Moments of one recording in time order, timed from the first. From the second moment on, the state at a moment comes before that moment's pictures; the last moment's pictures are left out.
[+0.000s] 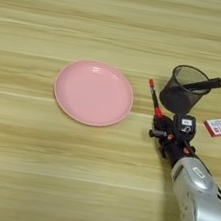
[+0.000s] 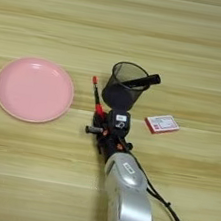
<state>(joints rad) 0.05 -0.16 -0.13 0.08 0.17 0.20 0.22</state>
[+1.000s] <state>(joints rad) 0.08 -0.12 -0.09 0.04 0.17 0.15 0.25</state>
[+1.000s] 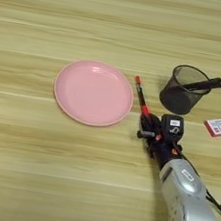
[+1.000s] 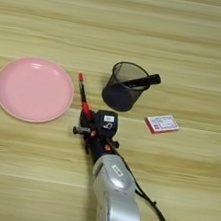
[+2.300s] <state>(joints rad) 0.05 -0.11 0.05 -0.14 0.16 0.19 0.28</state>
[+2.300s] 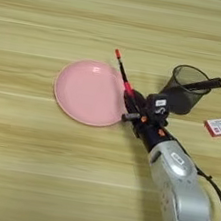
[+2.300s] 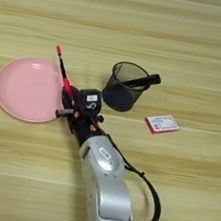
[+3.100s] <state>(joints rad) 0.02 -0.12 0.11 -0.06 0.11 0.21 0.31</state>
